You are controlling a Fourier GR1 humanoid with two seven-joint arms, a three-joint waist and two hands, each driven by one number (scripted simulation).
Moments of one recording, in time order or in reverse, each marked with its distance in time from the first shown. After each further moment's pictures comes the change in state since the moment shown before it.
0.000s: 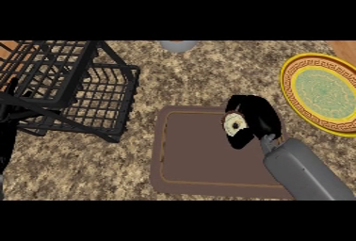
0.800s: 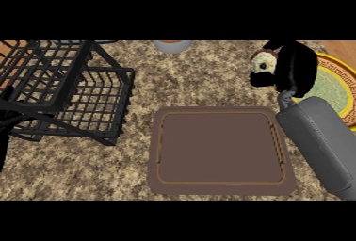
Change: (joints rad) left arm 0.065 -0.027 0.056 -0.059 0.004 -0.017 0.082; right arm -0.233 -0.027 -0.191 0.131 0.333 -0.386 0.237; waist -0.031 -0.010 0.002
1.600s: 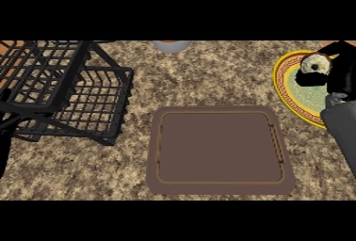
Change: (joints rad) left arm 0.020 -0.058 0.037 -0.034 0.027 -0.025 0.026; right arm 0.075 -0.126 -0.204 0.171 -0.112 -0.091 -0.111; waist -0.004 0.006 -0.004
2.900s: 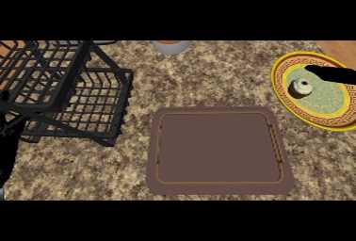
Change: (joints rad) left arm -0.004 -0.052 0.005 0.004 -0.033 -0.024 0.007; right arm 0.021 0.010 -0.335 0.073 -0.546 0.173 -0.705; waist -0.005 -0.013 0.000
